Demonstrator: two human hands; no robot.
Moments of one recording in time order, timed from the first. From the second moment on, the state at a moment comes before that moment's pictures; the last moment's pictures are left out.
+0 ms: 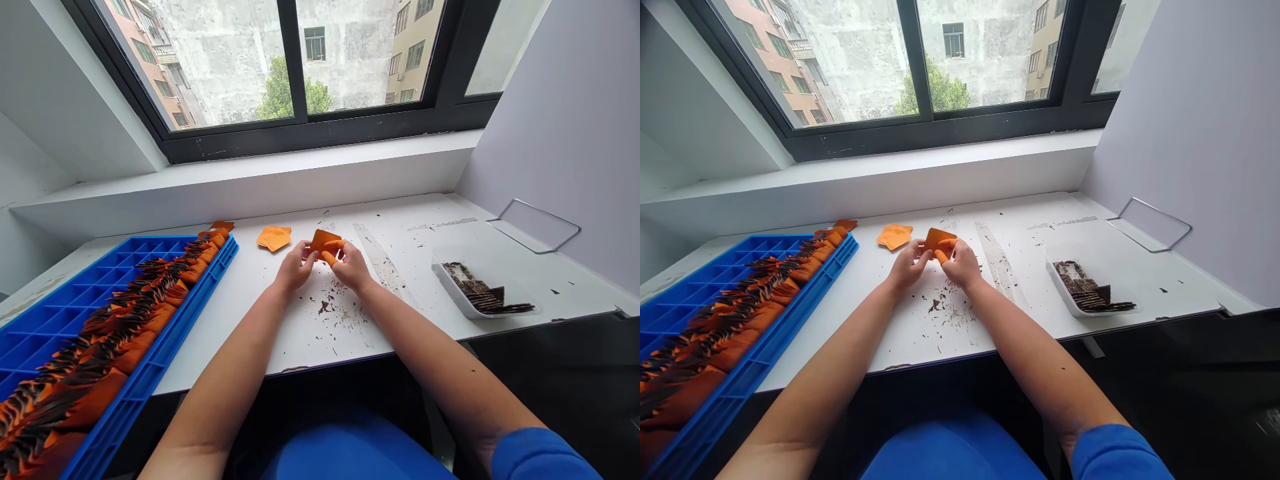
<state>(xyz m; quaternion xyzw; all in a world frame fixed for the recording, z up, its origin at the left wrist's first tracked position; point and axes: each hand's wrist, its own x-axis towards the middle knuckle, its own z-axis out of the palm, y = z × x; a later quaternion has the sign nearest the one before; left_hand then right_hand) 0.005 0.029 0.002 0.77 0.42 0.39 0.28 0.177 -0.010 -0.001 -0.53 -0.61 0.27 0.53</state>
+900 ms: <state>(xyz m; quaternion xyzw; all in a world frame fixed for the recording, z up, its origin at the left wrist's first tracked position) 0.007 0.030 0.002 0.77 0.35 0.51 0.18 0.184 -0.002 -0.002 -0.47 -0.61 0.17 0.62</state>
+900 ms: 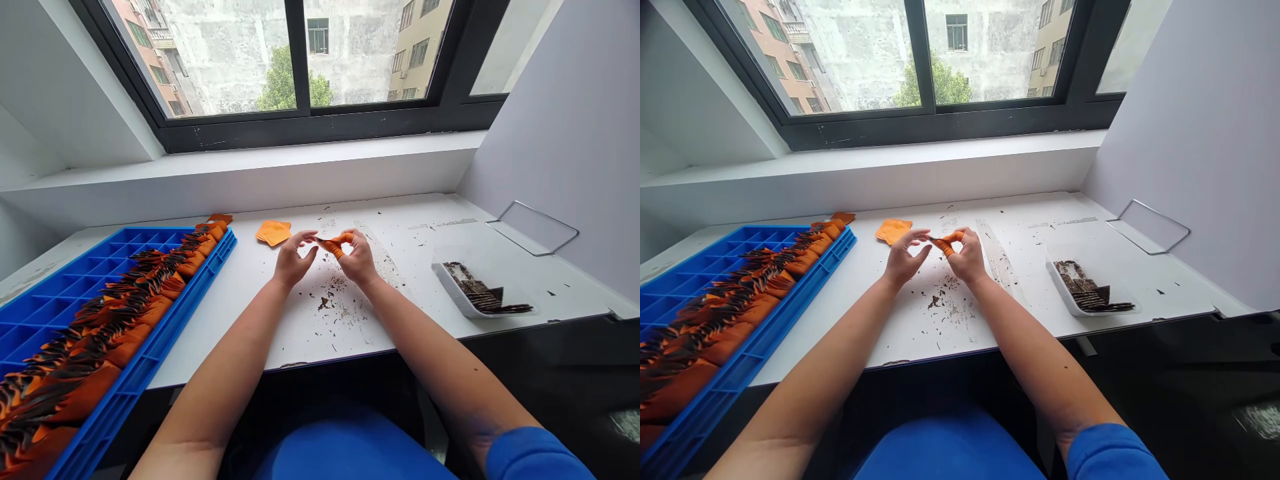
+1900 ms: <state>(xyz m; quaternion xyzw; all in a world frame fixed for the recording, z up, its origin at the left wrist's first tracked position) 0.027 0.012 0.002 0.76 0.30 0.47 0.33 0.177 -0.011 0.003 -0.39 -0.58 0.42 0.58</state>
